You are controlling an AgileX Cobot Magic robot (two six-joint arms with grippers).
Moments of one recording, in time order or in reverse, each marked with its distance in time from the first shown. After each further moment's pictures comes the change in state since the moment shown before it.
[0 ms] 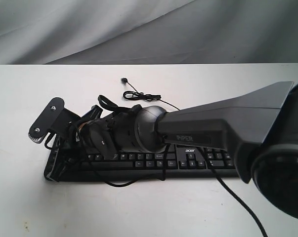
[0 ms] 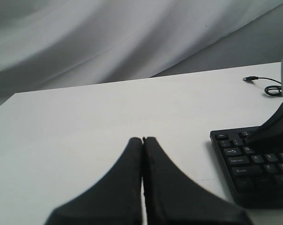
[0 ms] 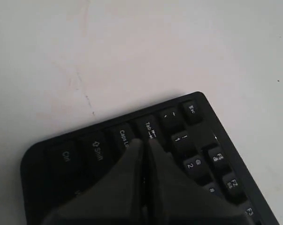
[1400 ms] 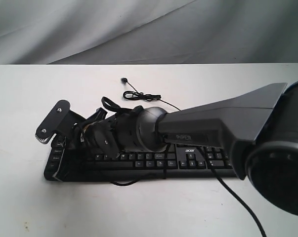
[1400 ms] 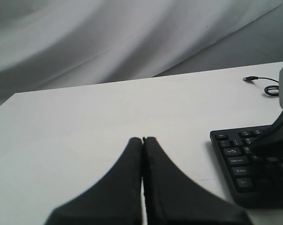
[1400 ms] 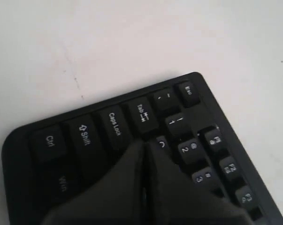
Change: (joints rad) left arm 0.000 0.000 0.000 0.000 0.000 0.000; right arm -0.015 0.023 -0.002 0.005 0.013 0.000
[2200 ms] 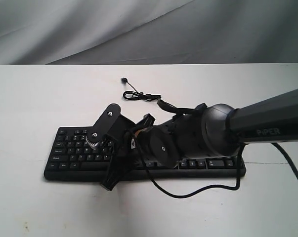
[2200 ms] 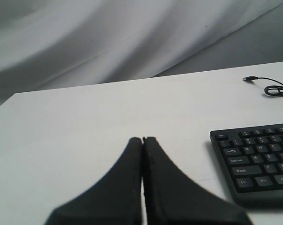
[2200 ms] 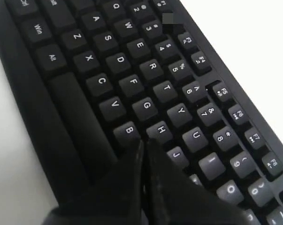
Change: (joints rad) left arm 0.000 0.000 0.000 0.000 0.000 0.000; right arm -0.084 -0.267 0.434 0.022 -0.093 0.000
